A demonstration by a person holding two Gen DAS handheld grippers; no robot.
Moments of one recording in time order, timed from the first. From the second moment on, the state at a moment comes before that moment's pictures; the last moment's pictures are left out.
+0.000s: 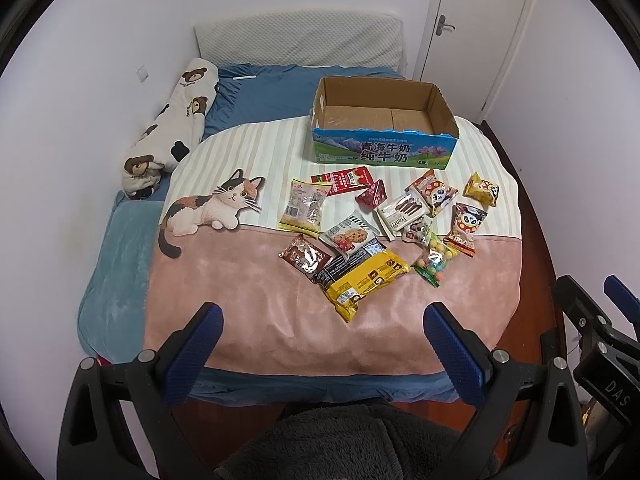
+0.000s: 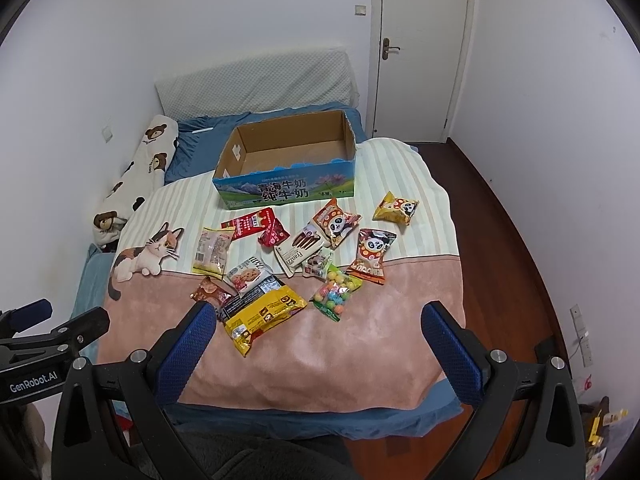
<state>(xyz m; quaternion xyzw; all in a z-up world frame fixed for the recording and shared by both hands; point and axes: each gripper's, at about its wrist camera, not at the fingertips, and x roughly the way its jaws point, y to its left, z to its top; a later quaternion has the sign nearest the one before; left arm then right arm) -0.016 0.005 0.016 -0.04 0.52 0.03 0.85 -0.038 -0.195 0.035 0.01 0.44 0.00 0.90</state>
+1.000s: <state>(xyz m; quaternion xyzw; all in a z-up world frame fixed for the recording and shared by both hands) 0.063 -0.008 -0.070 0.06 0.54 0.05 0.84 0.035 -0.222 -0.043 0.09 0.54 0.02 0.84</state>
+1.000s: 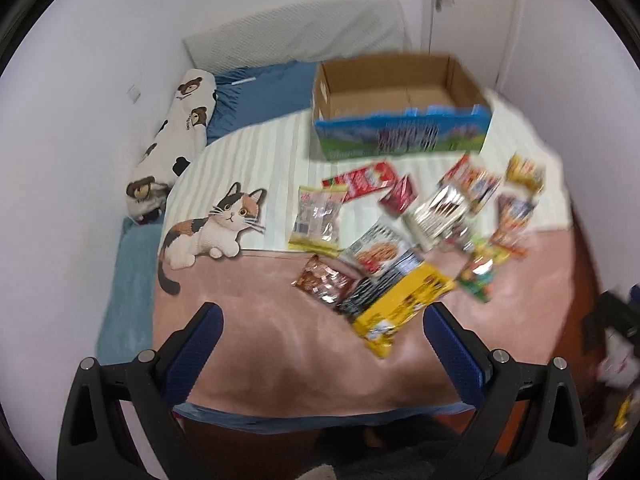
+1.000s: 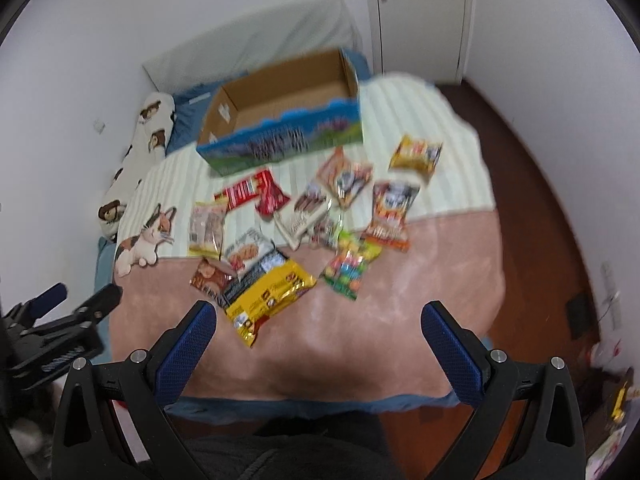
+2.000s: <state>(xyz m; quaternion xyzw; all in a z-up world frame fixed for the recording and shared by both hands) 0.166 -0.119 -0.330 0.22 0.68 -0.16 0.68 0.210 -0.334 -0.234 0.22 0.63 -0.02 0.75</state>
